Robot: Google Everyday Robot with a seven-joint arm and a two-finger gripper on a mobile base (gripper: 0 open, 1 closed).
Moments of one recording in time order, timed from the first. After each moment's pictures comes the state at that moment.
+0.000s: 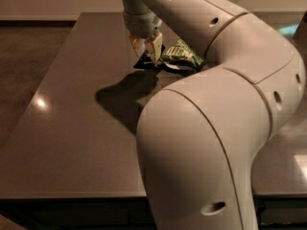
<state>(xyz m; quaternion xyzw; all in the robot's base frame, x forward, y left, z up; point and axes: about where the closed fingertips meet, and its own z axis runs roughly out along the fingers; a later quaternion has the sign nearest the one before) 0.686 0.002 0.891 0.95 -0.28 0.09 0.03</state>
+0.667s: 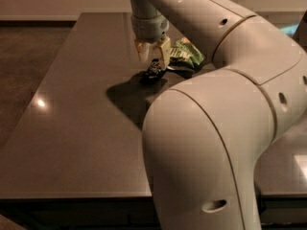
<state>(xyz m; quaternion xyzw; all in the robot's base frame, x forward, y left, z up) 0.680 -0.014 0.878 0.96 -0.28 0.07 0.03</state>
